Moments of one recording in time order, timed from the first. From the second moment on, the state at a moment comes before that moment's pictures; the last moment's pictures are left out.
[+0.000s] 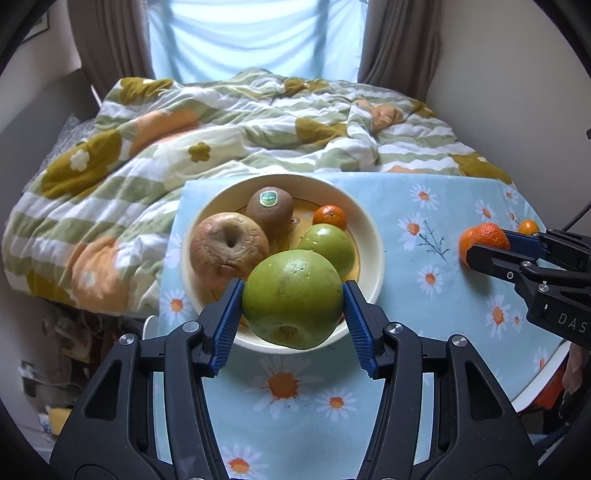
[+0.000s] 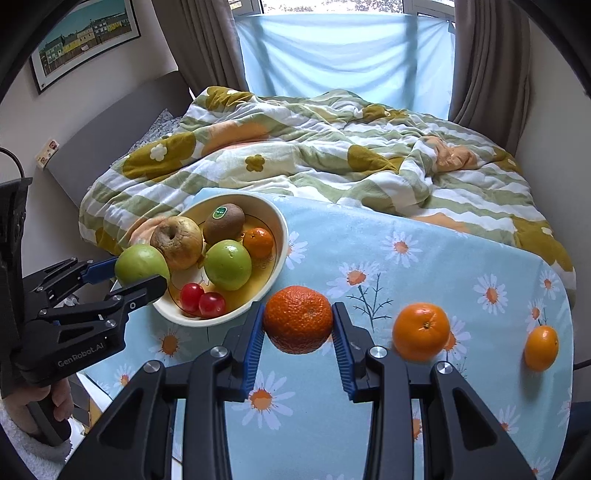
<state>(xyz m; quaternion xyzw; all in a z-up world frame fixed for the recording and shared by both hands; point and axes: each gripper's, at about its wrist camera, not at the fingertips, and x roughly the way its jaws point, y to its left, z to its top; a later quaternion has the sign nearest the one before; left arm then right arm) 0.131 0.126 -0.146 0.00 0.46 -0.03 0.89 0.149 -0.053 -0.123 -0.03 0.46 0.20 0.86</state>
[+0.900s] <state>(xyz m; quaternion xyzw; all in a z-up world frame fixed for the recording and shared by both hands) 0.140 0.147 -0.162 0.01 0.45 -0.08 0.89 0.148 -0.026 -0.131 -0.02 0.47 0.14 0.87</state>
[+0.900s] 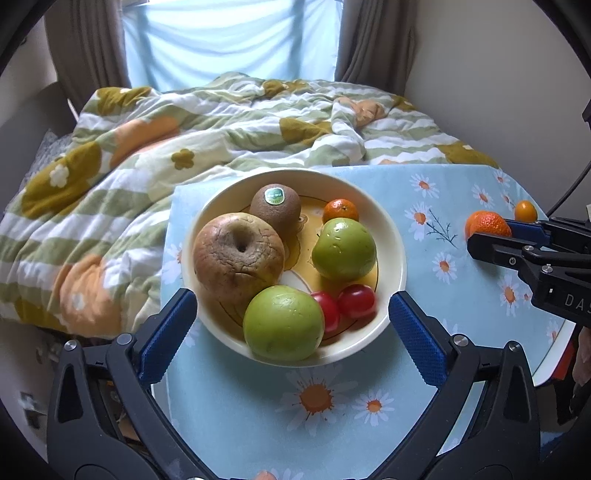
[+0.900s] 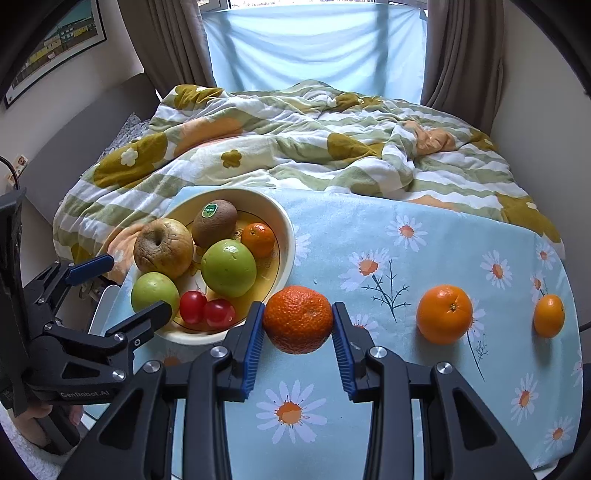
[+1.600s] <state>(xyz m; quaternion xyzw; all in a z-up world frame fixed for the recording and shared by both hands) 0.110 0.156 -0.131 -0.01 0.45 -0.01 0.89 0.201 -0.009 -0.126 -0.04 0.47 0.24 0.85</state>
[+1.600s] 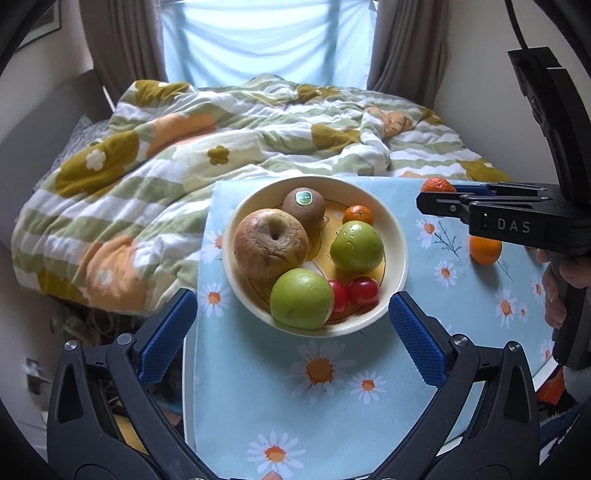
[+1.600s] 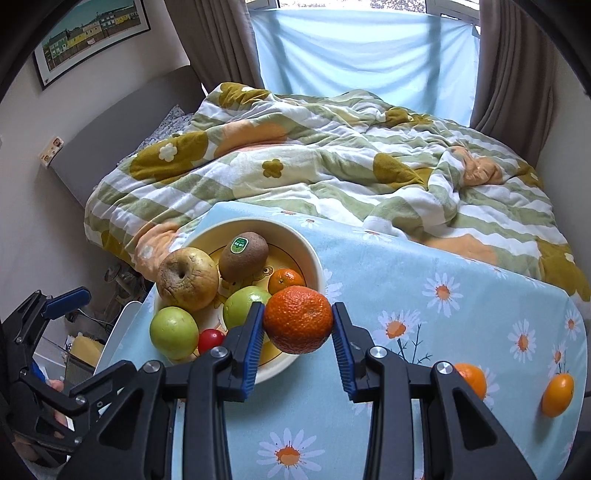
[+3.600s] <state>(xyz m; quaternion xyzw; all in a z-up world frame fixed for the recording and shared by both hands) 0.117 0.063 -0.070 0.03 0.41 -0.06 0.91 0.136 -0.145 -0.050 0.02 0.41 0.13 0.90</state>
